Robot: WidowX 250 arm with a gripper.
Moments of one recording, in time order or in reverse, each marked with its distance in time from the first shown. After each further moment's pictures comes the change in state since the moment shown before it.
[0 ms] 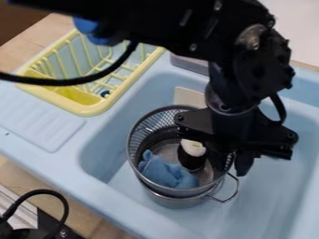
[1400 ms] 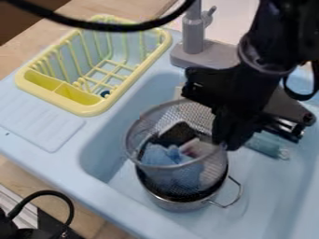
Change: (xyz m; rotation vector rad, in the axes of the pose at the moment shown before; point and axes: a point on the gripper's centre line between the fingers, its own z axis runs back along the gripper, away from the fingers) arm 0.008 -0.004 0.037 0.247 0.057 -0.145
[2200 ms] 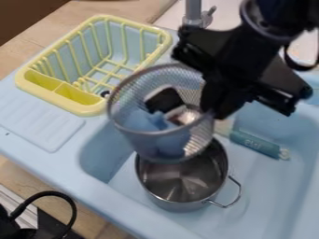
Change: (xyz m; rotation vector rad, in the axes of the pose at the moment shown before) arm 0.012 0.030 0.028 0.110 -0.071 0.016
